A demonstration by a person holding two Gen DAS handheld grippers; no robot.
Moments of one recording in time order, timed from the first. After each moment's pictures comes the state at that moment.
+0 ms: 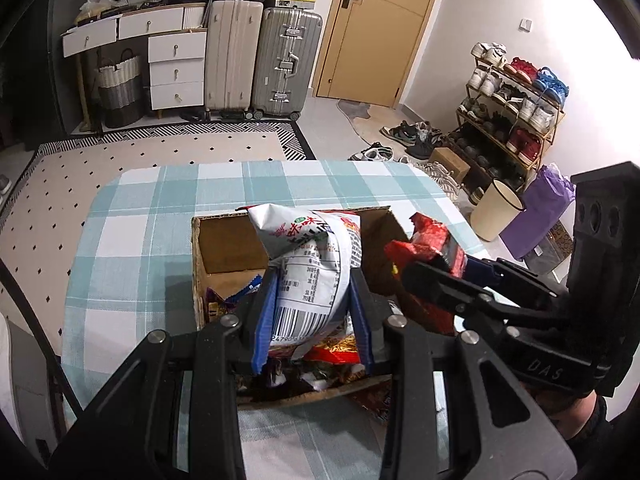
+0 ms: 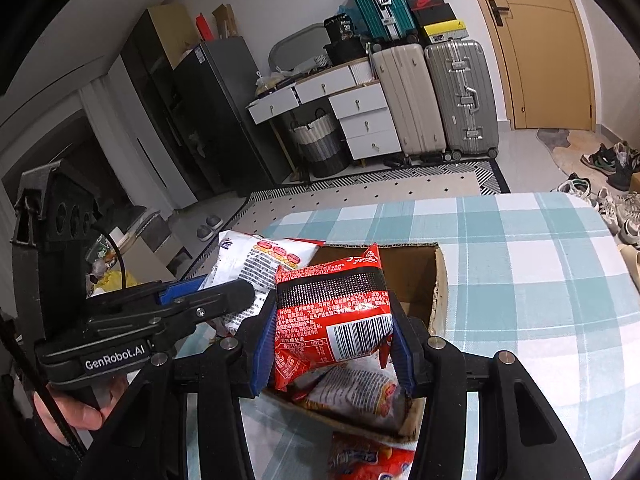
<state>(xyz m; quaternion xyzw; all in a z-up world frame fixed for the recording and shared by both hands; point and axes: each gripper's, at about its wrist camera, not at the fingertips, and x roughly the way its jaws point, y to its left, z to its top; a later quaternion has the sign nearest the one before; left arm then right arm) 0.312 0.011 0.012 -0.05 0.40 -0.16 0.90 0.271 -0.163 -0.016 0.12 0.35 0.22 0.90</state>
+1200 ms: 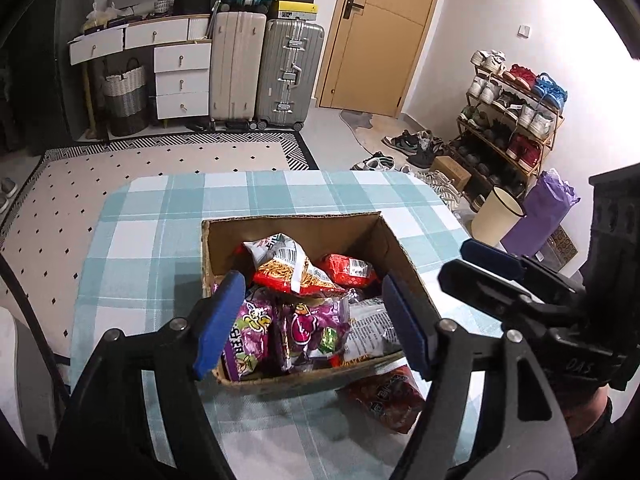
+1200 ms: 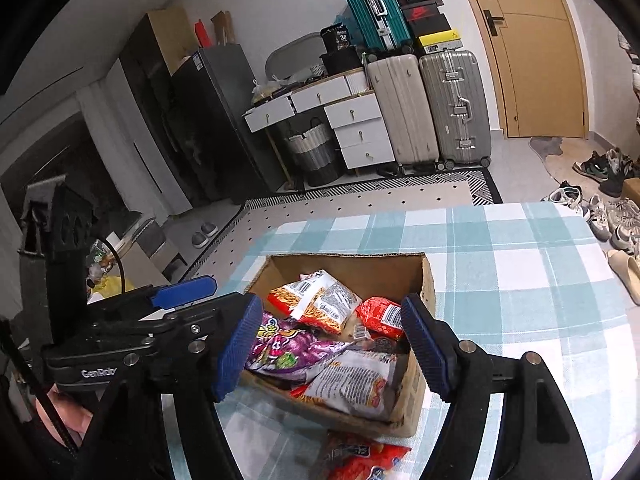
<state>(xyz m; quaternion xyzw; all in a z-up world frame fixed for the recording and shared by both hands) 0.284 0.015 0.029 -0.05 0.38 -0.15 0.91 0.249 -0.176 0.005 0.11 0.33 0.21 0.91</state>
